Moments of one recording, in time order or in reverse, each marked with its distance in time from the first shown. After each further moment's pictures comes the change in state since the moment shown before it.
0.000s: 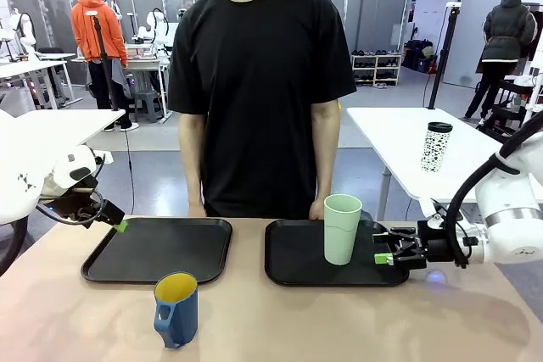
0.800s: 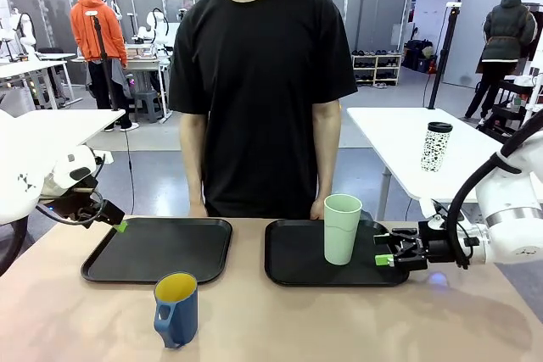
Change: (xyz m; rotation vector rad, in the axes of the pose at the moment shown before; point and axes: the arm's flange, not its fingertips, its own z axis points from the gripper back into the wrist) left arm 0.000 0.000 0.000 0.000 0.000 0.000; right arm 0.000 0.003 0.000 -0.004 0.010 -0.002
